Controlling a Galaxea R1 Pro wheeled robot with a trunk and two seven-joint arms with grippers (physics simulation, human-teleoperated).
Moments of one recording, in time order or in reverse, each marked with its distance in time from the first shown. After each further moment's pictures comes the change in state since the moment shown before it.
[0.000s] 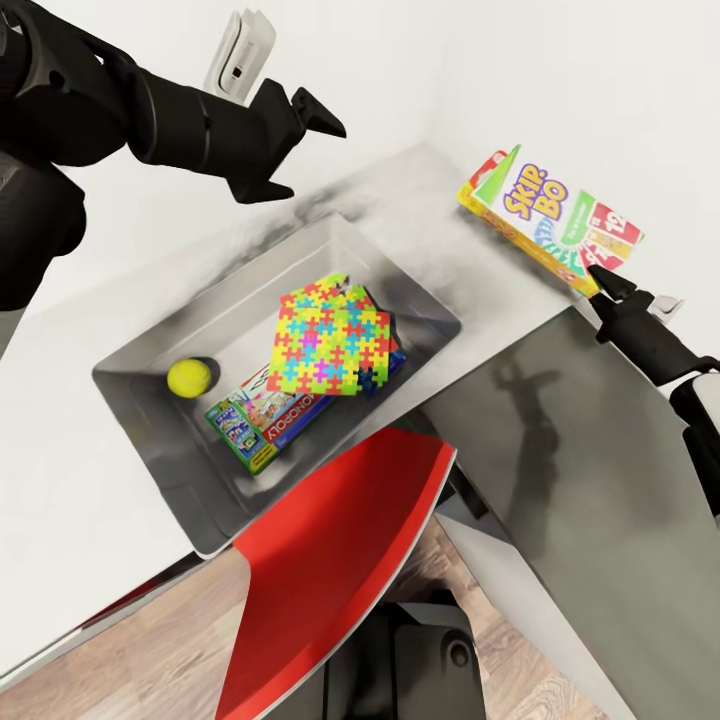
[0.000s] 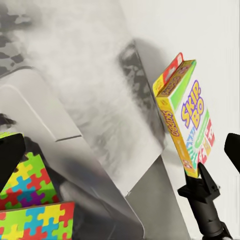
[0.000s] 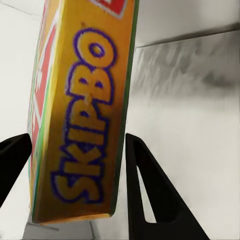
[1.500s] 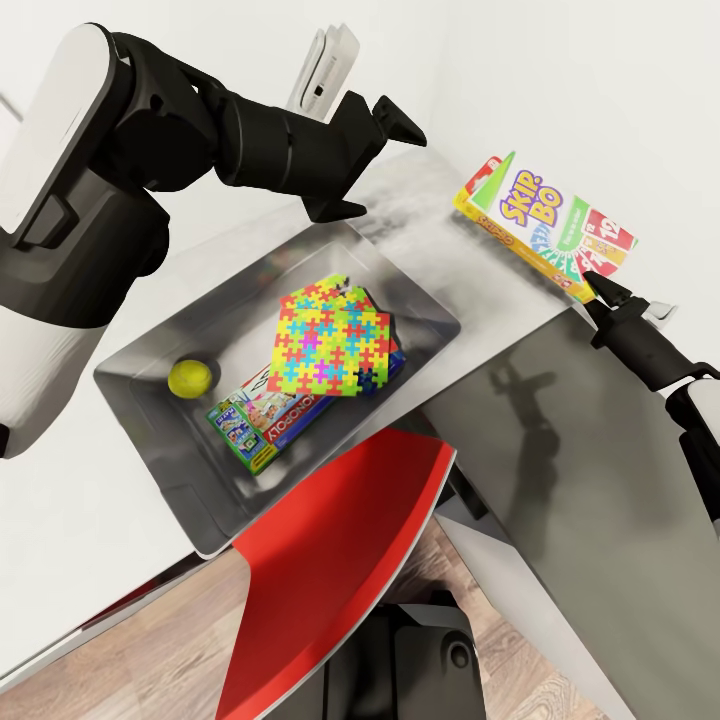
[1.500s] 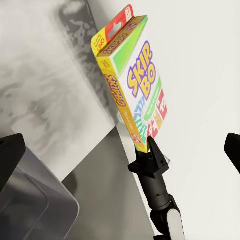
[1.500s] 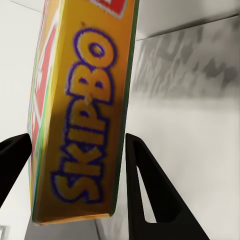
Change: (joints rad) left arm 0.050 -0.176 0.017 0.016 0.010 -0.059 -0.017; right arm 0.015 0.002 0.008 0.008 -0.006 0.006 0.029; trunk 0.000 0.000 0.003
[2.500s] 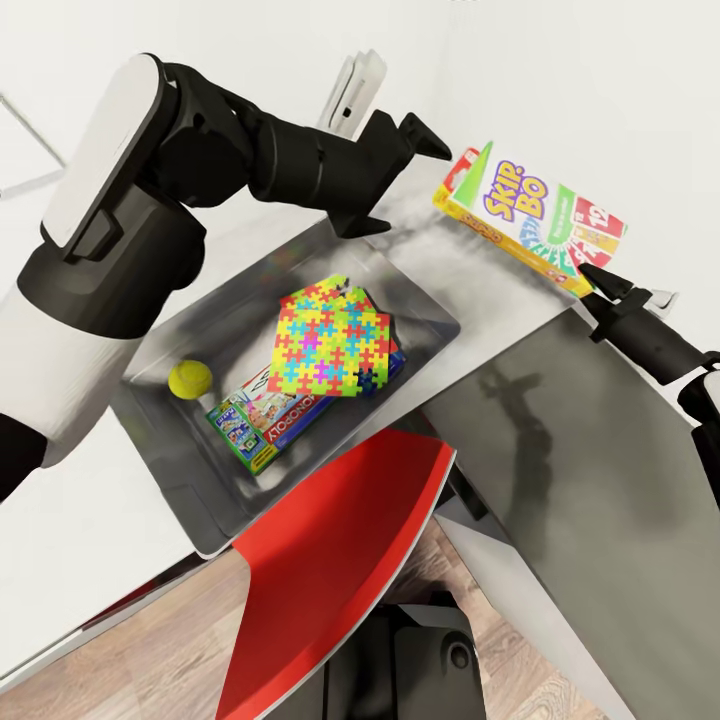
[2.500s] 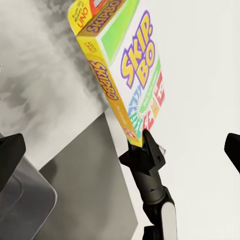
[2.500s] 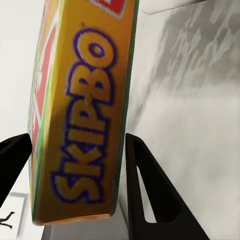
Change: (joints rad) left arm 0.043 -0.082 0.032 0.040 0.001 -0.004 0.010; right arm 0.005 -0.017 -0.008 -0.095 -0.009 0.120 -0.019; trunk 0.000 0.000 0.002
